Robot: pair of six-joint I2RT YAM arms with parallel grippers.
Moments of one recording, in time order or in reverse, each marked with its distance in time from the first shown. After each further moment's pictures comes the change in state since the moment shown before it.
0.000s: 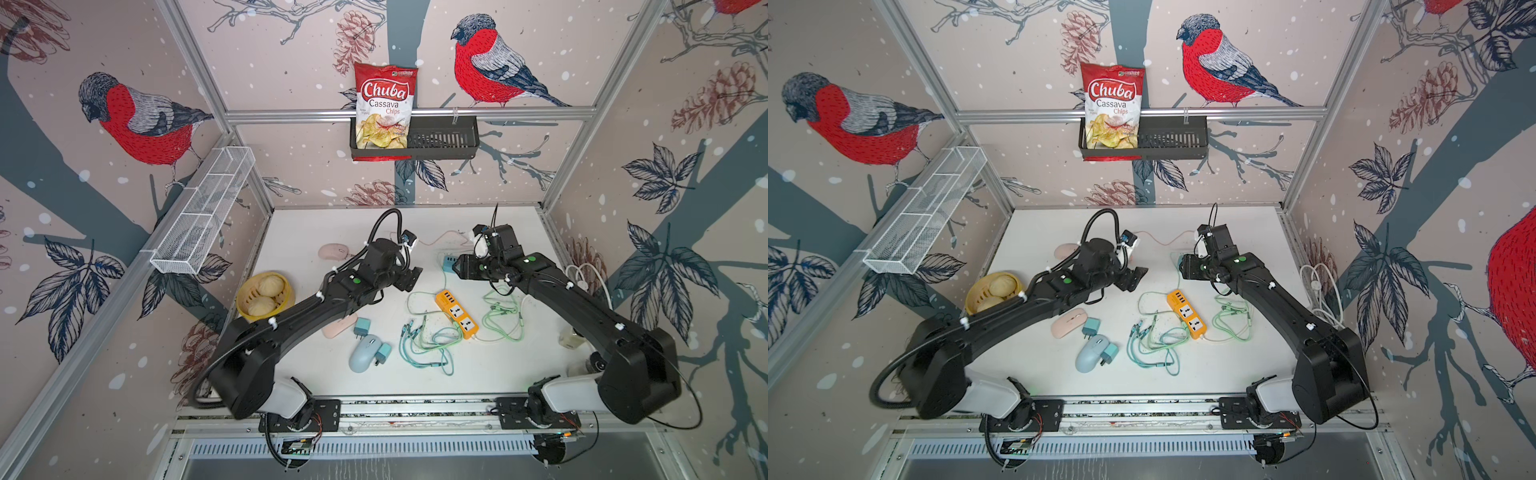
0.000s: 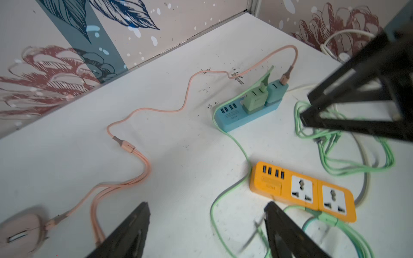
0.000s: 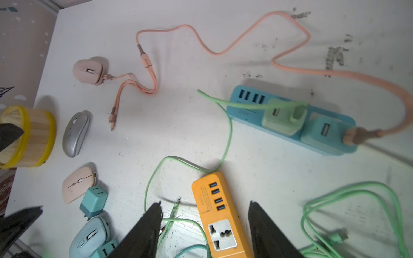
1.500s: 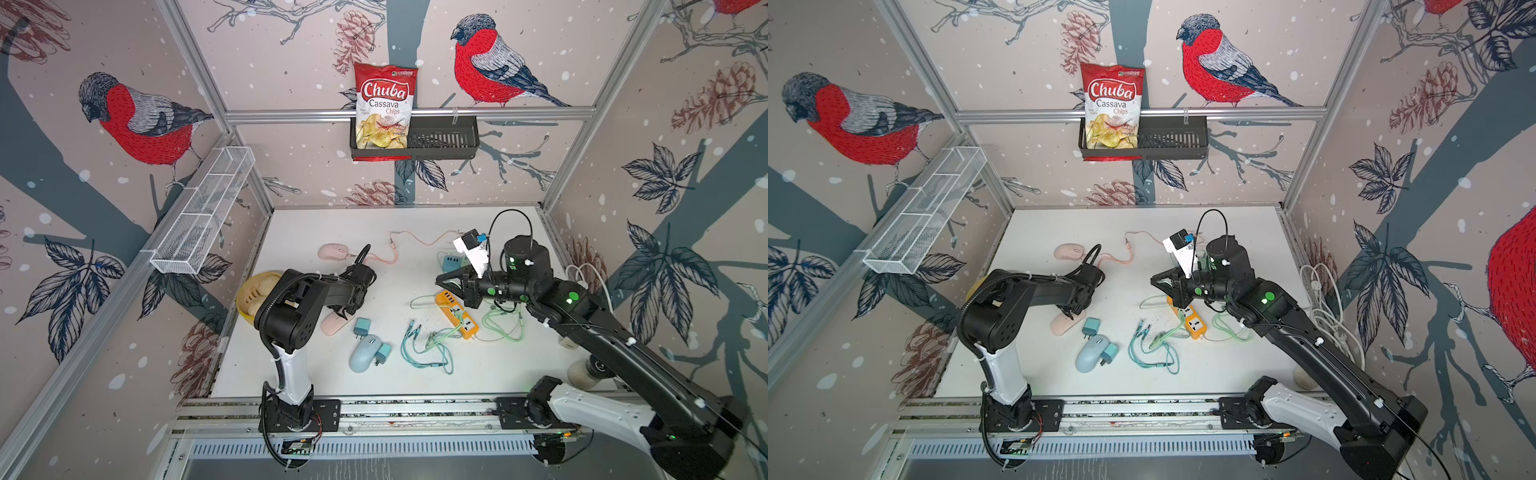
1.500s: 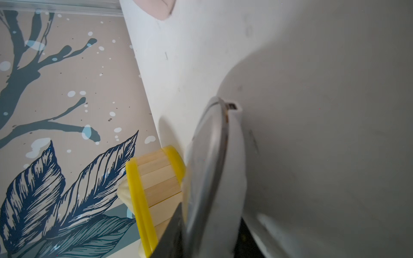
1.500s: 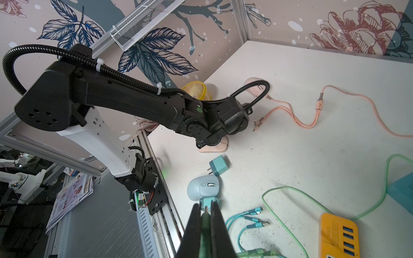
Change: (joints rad) left arm 0.281 0.347 -0.206 -0.220 -0.998 0.375; right arm 0.280 -0.327 0.067 0.027 -0.363 -0.143
